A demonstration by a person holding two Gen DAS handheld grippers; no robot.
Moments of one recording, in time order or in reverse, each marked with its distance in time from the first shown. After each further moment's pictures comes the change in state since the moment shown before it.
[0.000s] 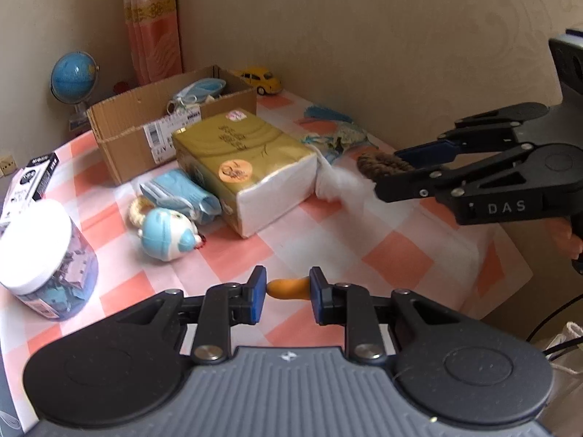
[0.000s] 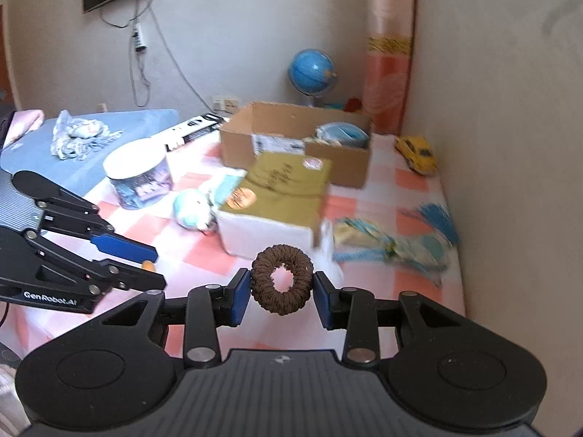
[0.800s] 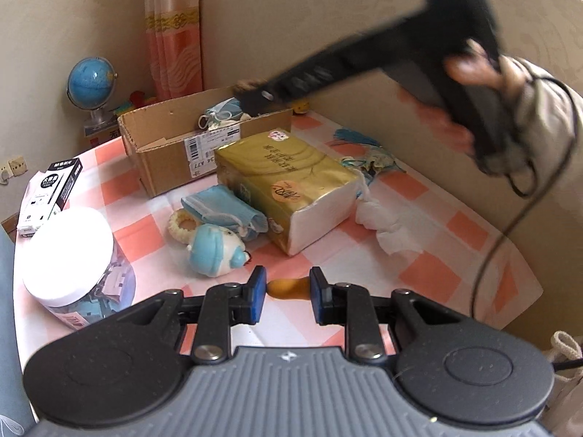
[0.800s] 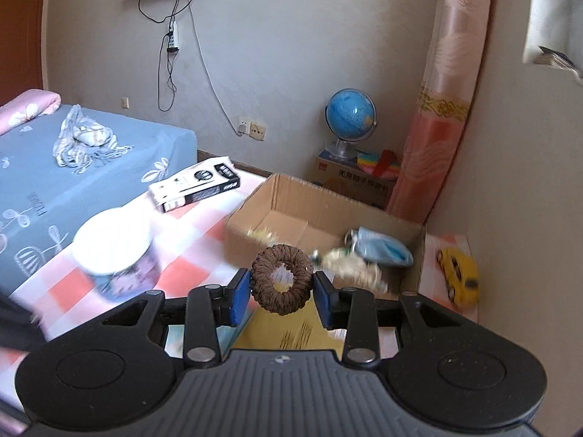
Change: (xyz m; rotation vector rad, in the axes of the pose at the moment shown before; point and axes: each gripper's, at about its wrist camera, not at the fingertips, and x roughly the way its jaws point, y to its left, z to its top) left arm -0.007 0.041 0.002 -0.043 -0.052 0.010; right arm 0.102 0.018 0.135 -0.179 -0.057 0.023
